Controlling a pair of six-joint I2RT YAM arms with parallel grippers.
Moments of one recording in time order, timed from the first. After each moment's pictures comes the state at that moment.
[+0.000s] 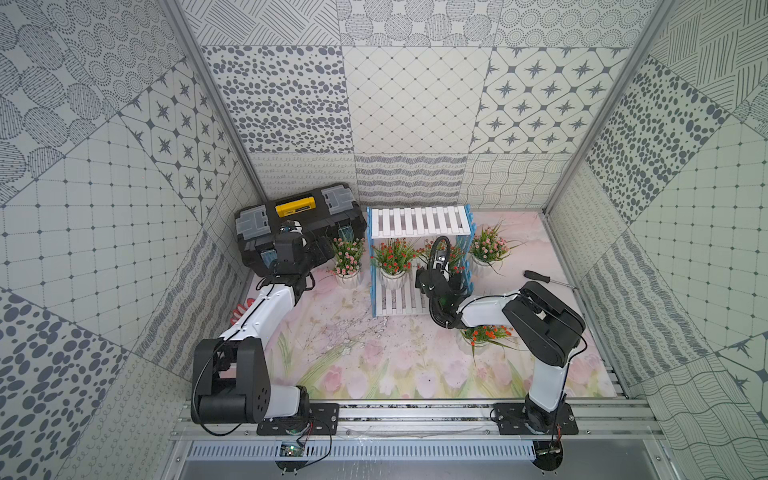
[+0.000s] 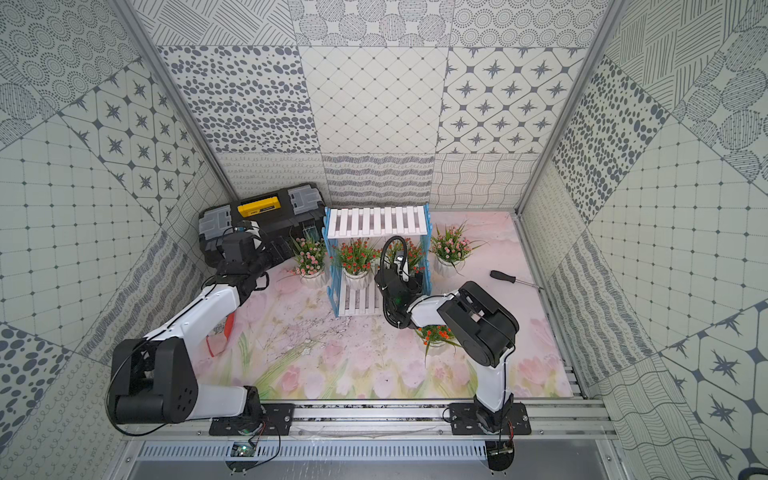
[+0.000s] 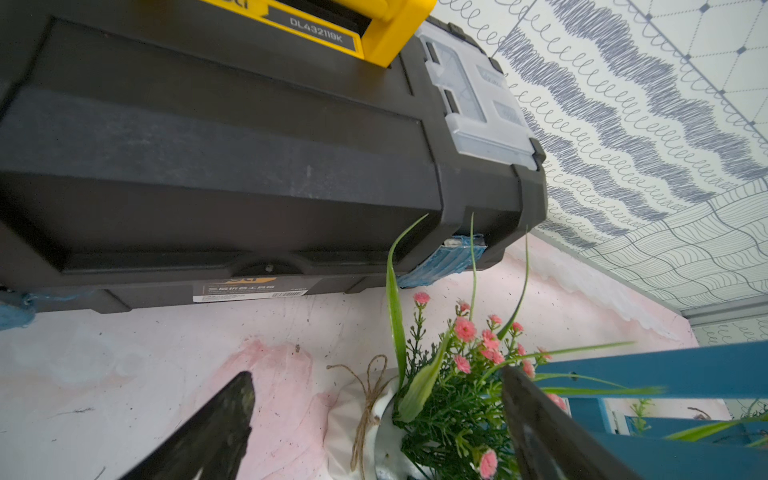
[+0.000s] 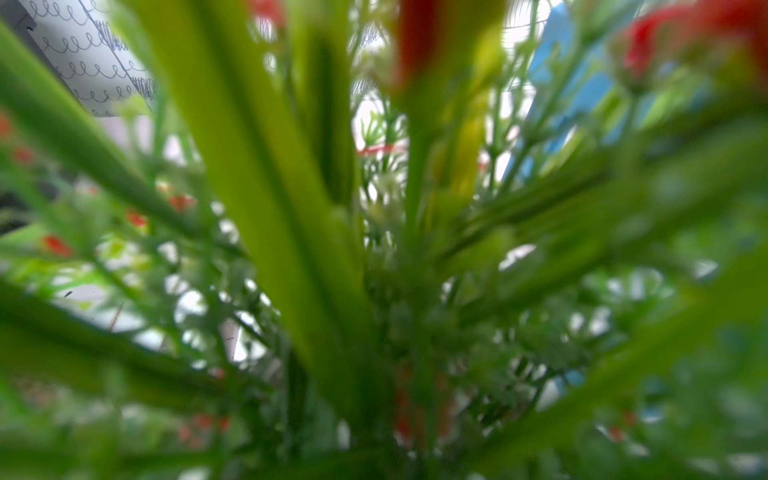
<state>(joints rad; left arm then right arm) -0.01 1.38 0.87 0.03 0.10 -0.46 0.77 1.88 0.89 0.44 0.76 0.43</state>
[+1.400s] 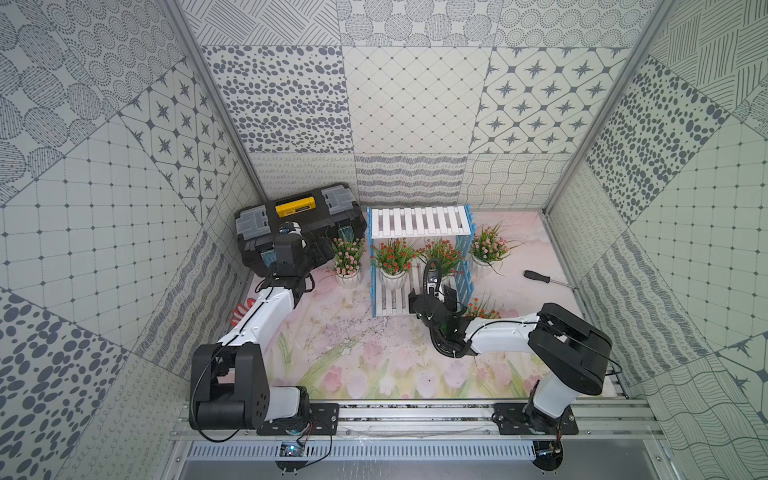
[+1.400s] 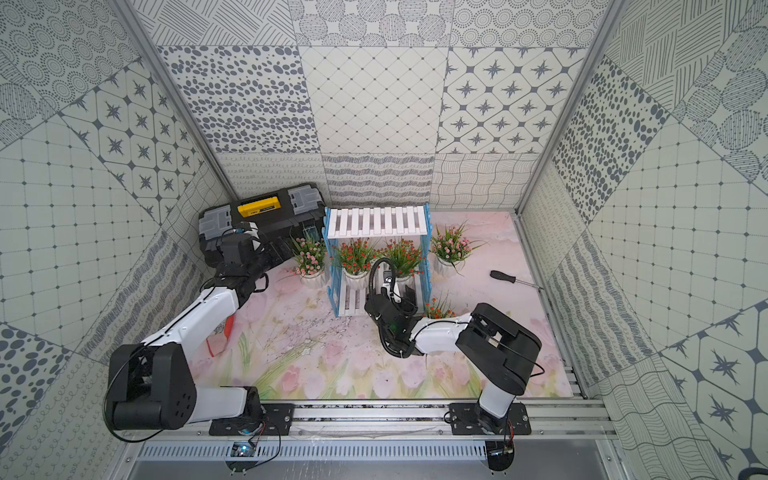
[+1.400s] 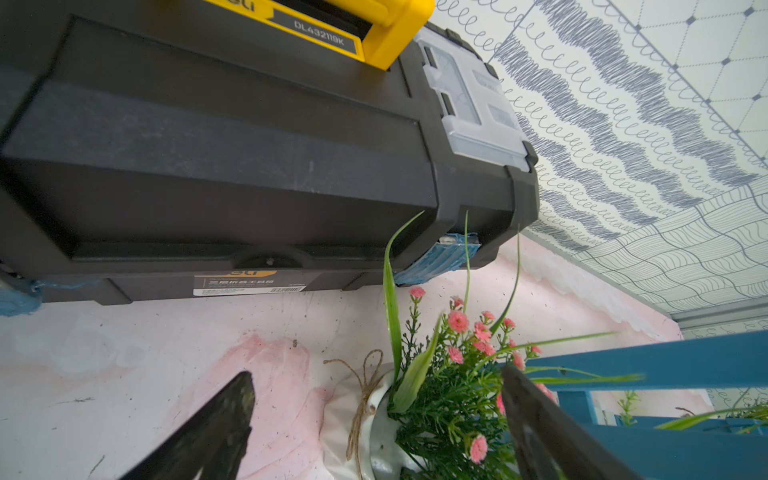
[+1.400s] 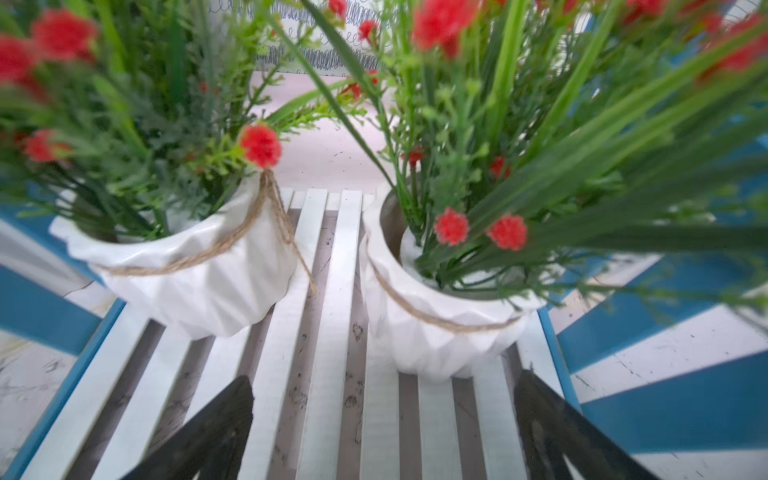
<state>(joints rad) -0.02 1.35 0.85 0.03 0.10 -0.48 0.99 1.67 0.73 0.35 0.81 0.44</state>
